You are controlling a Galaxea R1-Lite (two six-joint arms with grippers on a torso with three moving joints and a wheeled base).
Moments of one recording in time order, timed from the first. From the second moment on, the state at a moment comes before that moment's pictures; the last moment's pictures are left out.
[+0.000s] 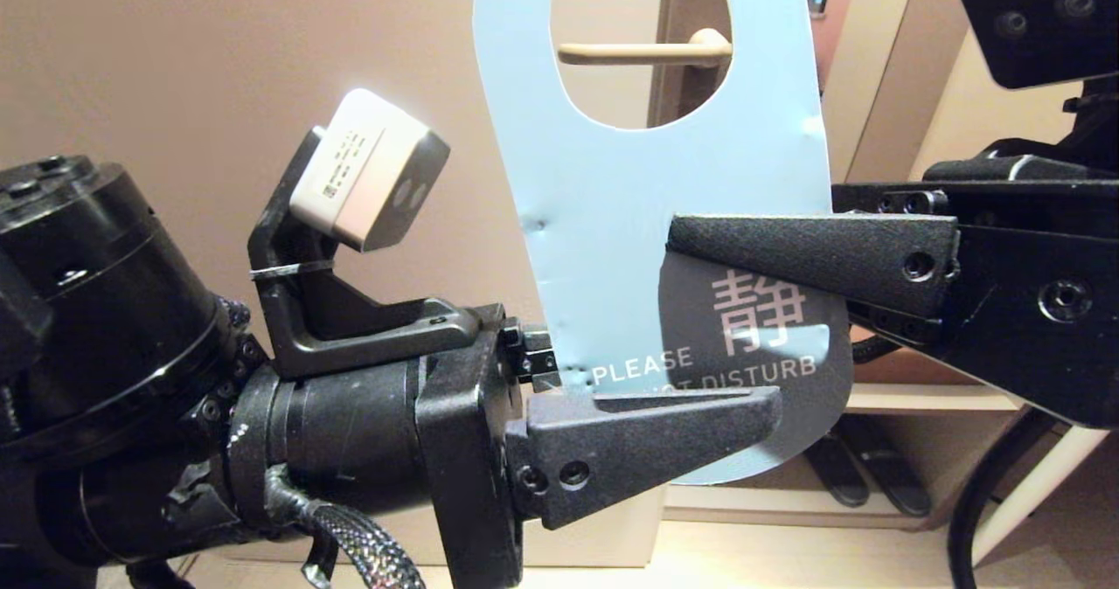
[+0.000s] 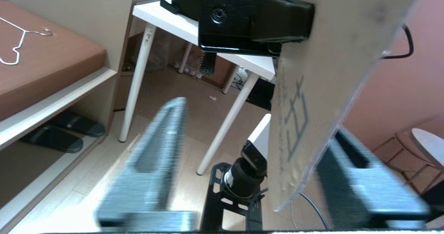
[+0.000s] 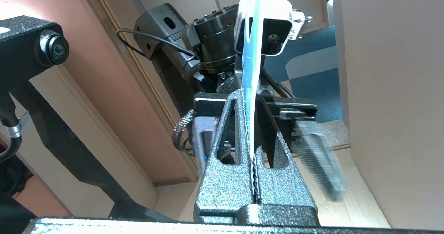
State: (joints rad) left arm -0.92 1.46 -0.74 -0.87 -0.51 -0.47; right arm 0.74 1.43 -0.93 -0.69 0.78 0.50
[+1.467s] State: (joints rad) left arm -0.99 1.39 -0.69 -0.86 -0.51 -0.46; right arm 0.76 1.36 -0.85 -0.69 0.76 0.50
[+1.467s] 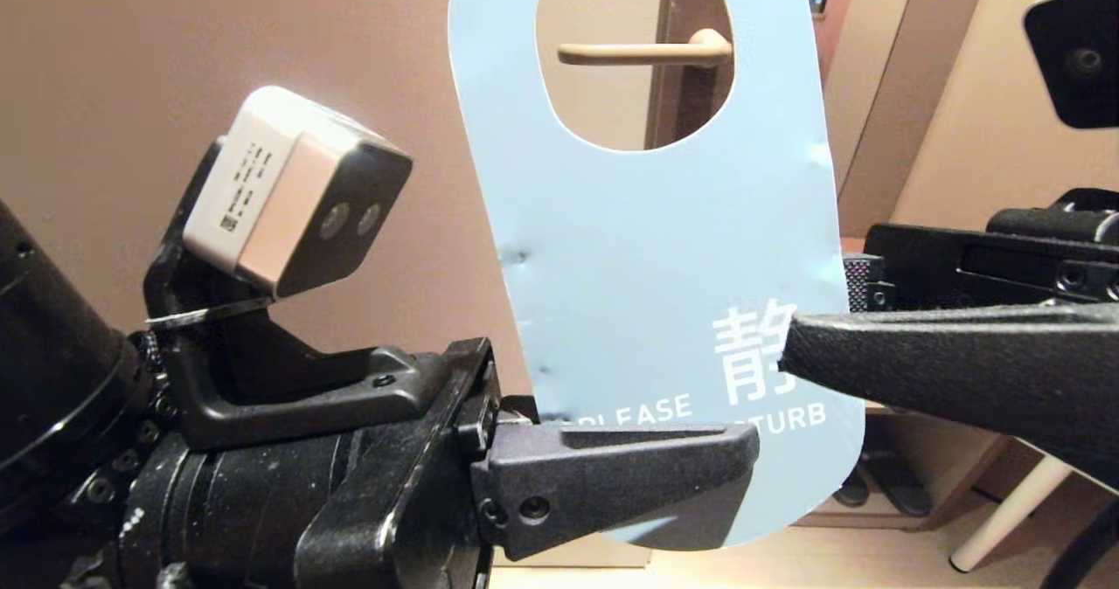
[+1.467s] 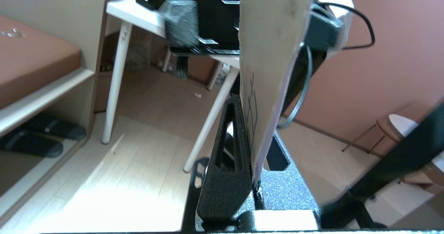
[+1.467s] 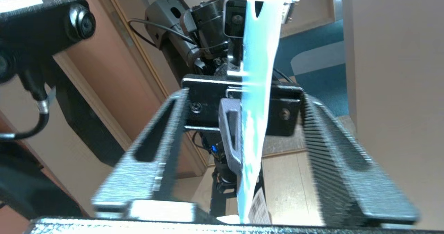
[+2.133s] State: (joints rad) left arm -0.98 1.23 -0.52 -0.86 -0.41 -0.42; right arm 0.75 1.30 -0.76 -0.69 0.48 0.41
